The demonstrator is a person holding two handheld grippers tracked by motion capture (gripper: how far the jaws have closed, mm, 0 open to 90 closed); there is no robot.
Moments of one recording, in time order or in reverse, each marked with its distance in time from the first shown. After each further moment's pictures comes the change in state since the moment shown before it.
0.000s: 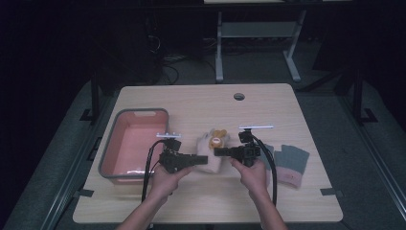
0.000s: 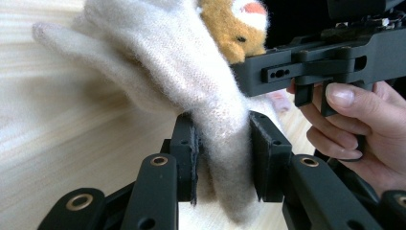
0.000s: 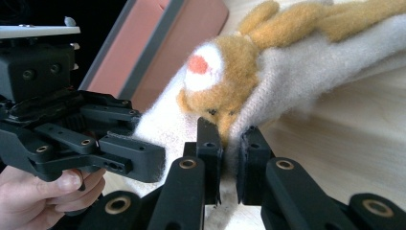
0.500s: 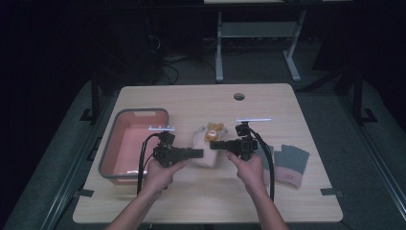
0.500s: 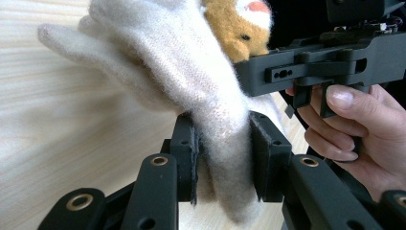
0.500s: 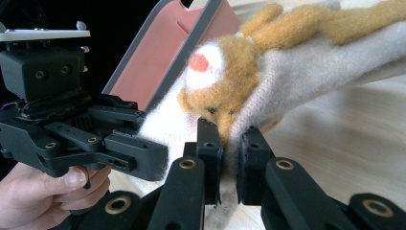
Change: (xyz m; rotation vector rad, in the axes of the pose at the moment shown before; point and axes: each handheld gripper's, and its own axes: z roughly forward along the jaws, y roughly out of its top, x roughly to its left) left arm -0.002 0.017 -0.020 -0.021 -0.005 0.012; right arm 0.020 0.019 -0.002 -0.016 0.018 -0.031
